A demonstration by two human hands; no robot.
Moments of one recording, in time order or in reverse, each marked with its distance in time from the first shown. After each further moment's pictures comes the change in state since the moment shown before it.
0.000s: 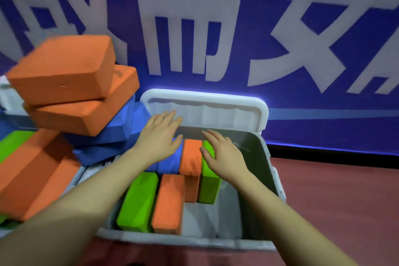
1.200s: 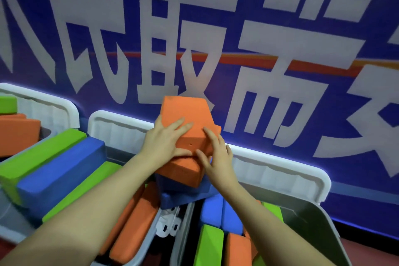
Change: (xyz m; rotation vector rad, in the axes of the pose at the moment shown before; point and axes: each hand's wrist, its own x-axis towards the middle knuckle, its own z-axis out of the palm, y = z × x) left_hand -0.055 -0.210 -0.124 0.067 0.305 -0.180; right_hand 0.121 -0.245 0.019 0.444 0.240 -0.208
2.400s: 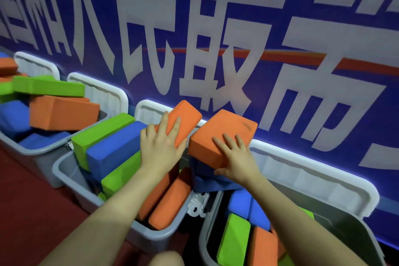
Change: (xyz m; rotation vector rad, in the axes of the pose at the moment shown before) left_hand -0.097 -0.045 0.011 0.380 0.502 -0.265; right_hand -0.002 0.001 0.015 -0.657 -0.449 -0.170
